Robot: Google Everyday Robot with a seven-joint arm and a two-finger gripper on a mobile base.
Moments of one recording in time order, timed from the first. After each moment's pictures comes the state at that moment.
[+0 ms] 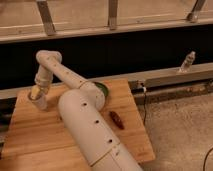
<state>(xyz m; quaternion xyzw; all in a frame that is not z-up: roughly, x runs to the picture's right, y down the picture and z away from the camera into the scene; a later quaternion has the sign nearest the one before) -0.401 0.038 0.882 -0.50 -0.09 0.29 0.81</state>
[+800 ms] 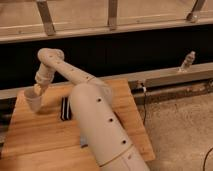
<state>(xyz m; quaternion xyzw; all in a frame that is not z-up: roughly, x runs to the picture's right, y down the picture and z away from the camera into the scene) -0.387 0.013 0.848 -0.49 -0.14 0.30 0.81</state>
